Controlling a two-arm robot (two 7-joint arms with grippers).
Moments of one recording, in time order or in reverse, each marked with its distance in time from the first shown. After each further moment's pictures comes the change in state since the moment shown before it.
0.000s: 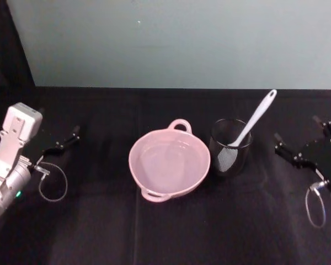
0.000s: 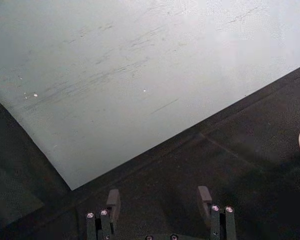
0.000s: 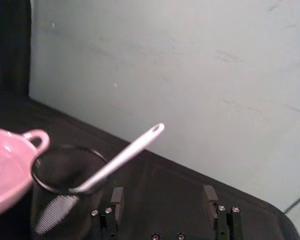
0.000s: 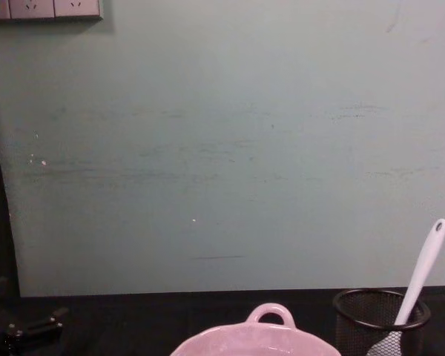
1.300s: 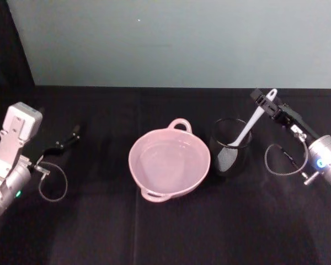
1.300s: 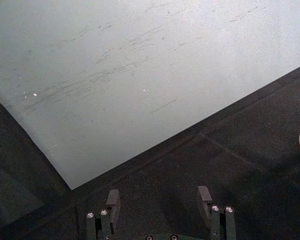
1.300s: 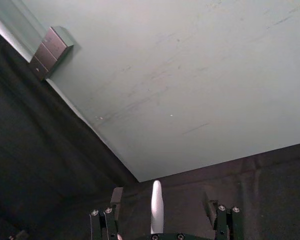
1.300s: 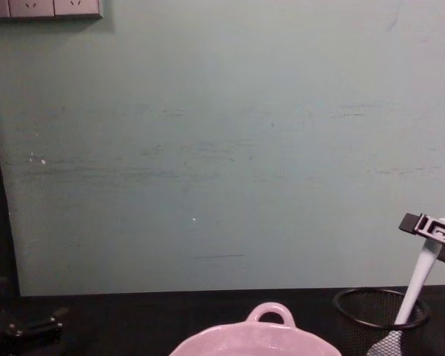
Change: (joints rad) left arm 0.000 0.000 0.000 0.000 0.000 0.000 0.000; right arm 0.304 -0.299 0.118 0.418 0.714 0.175 0.517
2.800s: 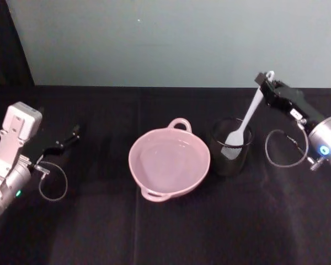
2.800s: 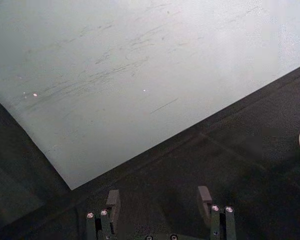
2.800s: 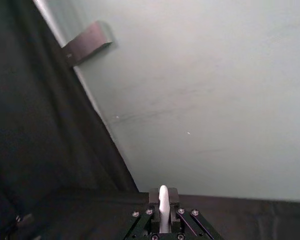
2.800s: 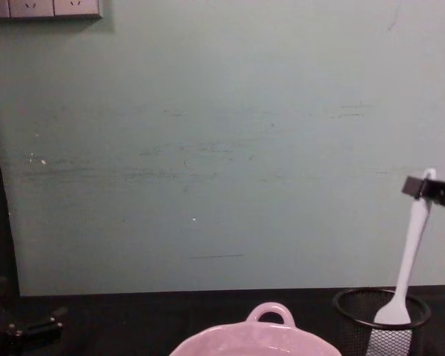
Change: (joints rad) left arm 0.000 0.000 0.000 0.000 0.000 0.000 0.000; right arm -0.008 0.097 -0.072 -0.179 -0.087 -0.056 -0.067
